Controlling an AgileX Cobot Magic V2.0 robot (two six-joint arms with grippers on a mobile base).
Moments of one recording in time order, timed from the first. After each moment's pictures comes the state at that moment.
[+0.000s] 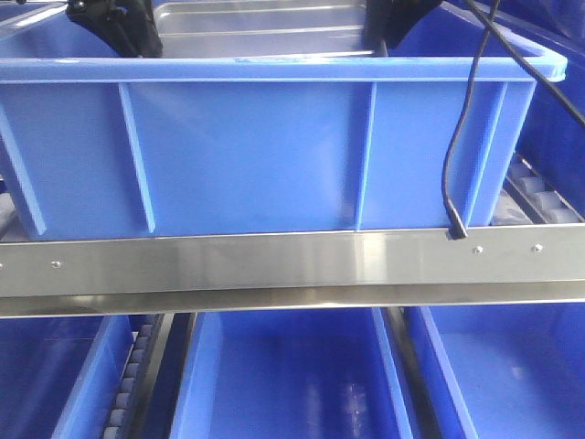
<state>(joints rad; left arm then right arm) -0.40 1.82 -1.71 -0.01 0.81 -0.18 0.38 1.89 -1.85 -0.05 0.90 0.35</state>
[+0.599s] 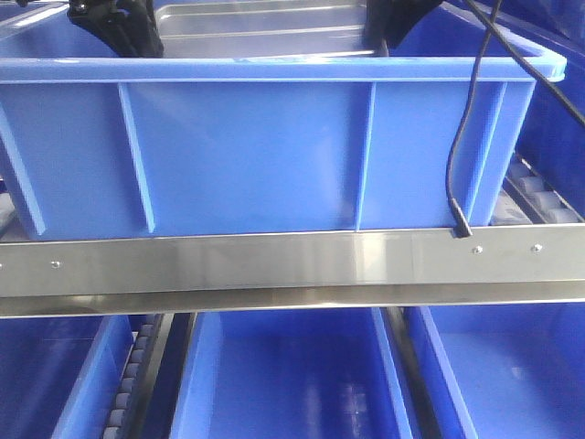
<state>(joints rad) -0.40 1.82 -1.71 -0.01 0.81 -0.18 0.38 1.89 -1.85 -0.04 0.90 0.35</state>
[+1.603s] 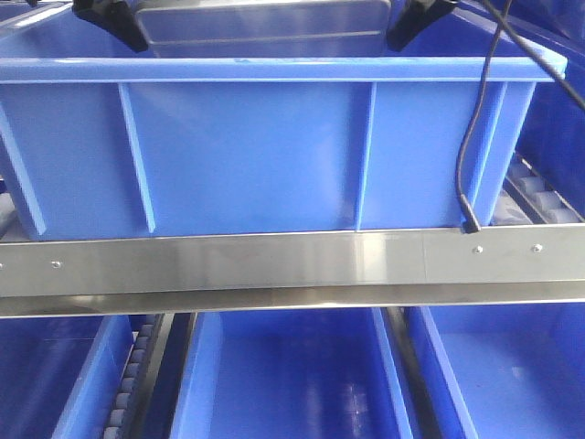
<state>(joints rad) -0.36 1.82 -1.72 -0.10 0.75 -0.18 0.34 1.89 -1.86 0.10 0.88 0.34</state>
